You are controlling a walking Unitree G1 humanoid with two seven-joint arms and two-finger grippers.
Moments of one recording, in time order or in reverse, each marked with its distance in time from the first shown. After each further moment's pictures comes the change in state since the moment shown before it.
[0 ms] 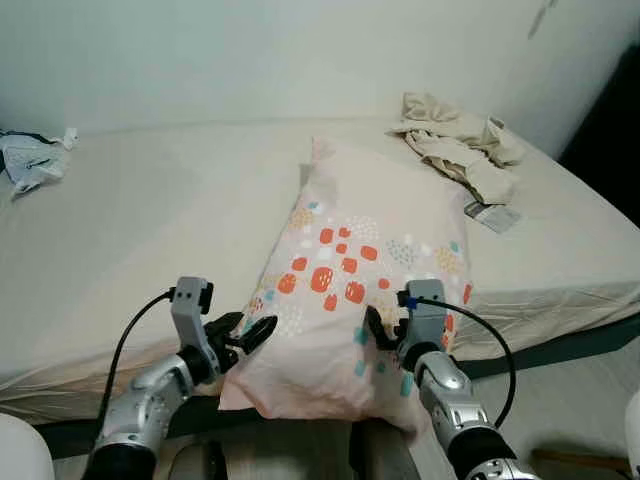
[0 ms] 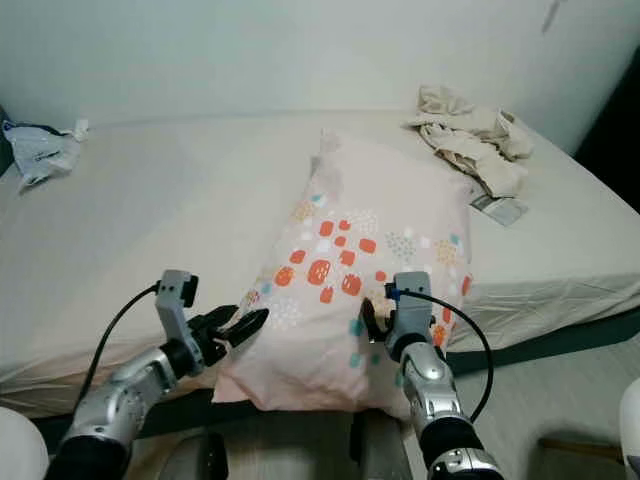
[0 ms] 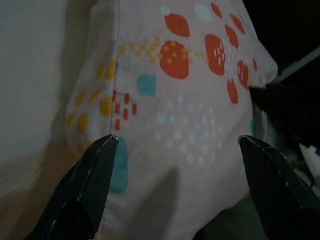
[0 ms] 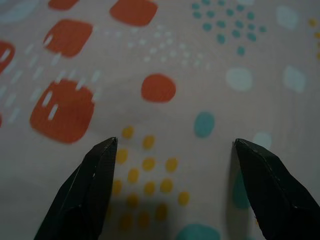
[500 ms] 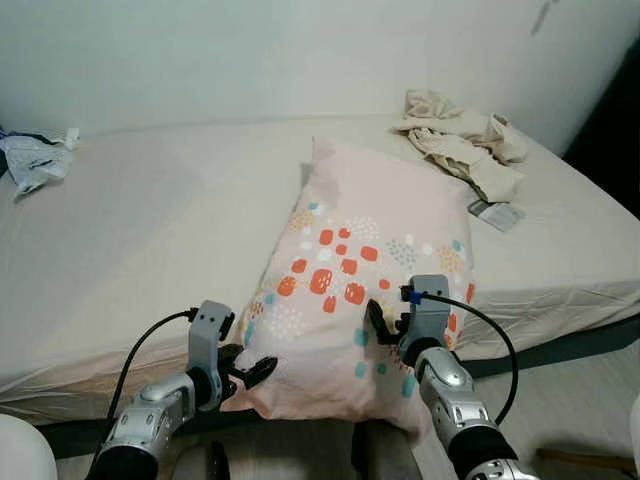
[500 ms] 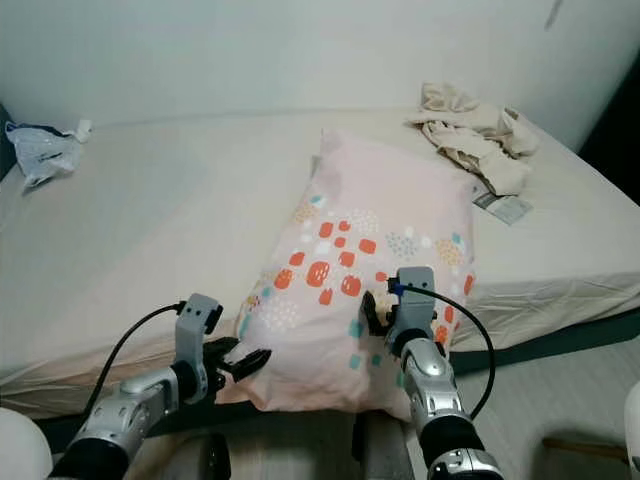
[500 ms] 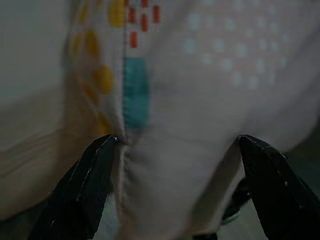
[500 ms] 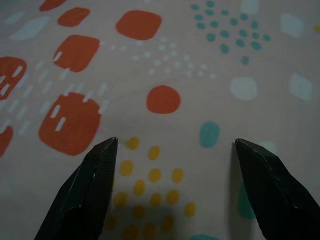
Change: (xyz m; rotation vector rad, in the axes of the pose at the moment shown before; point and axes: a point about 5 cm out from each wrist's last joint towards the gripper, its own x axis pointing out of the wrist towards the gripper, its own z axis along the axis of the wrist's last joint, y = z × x) left arm 0.004 0.008 -0.034 0.143 0.210 0.096; right arm 0.000 0.003 0.005 0.020 -0.024 0.035
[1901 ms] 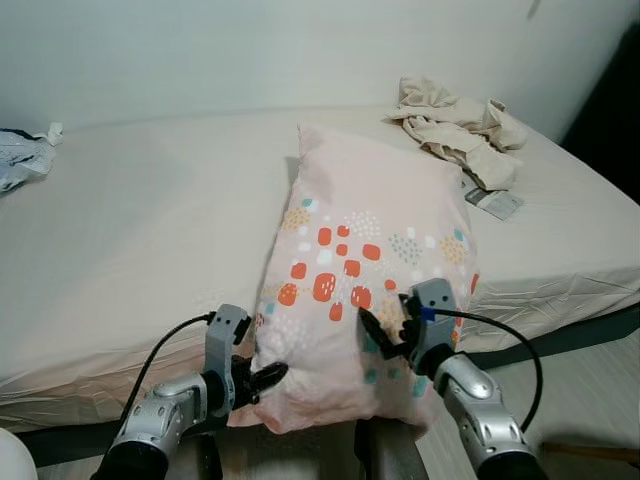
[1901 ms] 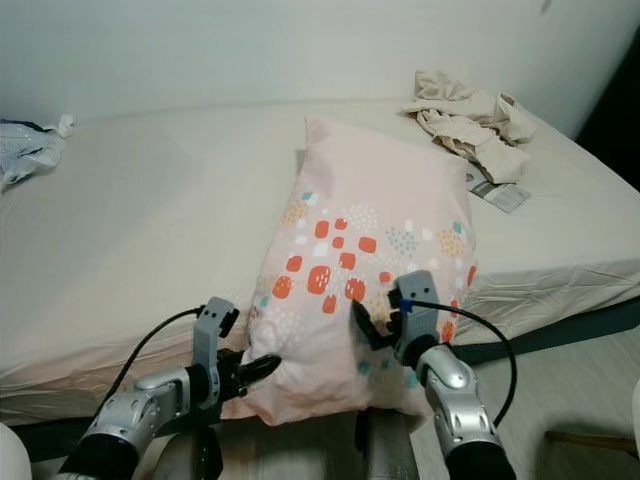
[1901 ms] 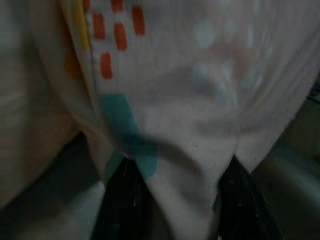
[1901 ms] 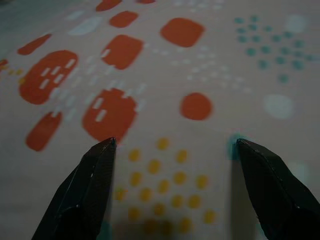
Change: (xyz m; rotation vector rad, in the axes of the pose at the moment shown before) left arm 0.012 -0.017 0.001 -0.051 0.078 -0.115; right arm -0.025 -0.012 0.016 -0.116 -0.073 0.222
